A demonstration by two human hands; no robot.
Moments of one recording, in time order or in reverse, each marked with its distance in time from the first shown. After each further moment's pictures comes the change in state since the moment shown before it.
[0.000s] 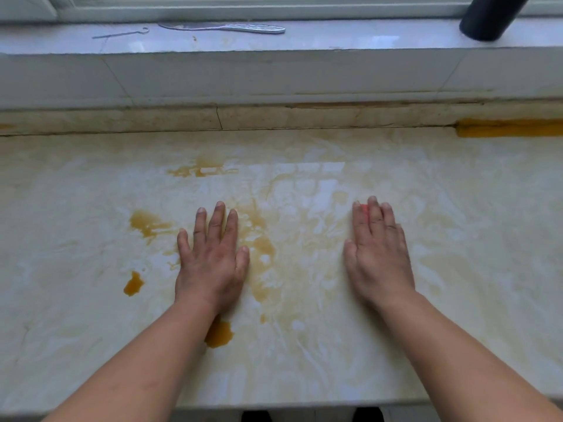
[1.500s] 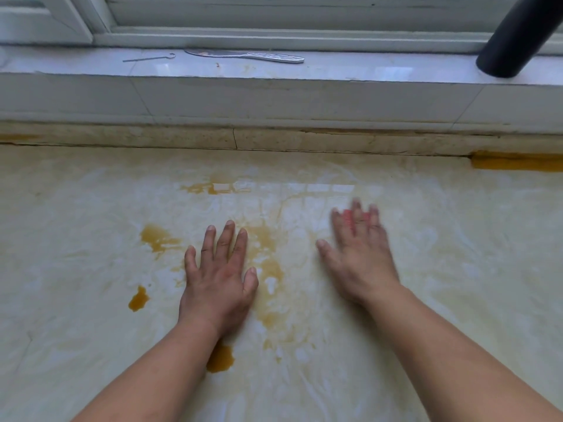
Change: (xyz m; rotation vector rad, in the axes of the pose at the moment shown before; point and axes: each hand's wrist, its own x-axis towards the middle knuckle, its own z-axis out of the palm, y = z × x) left_hand 0.003 -0.001 0.003 0.044 -0.002 -0.021; right_hand 0.051 -0.028 -0.003 -0.035 -0.046 -0.132
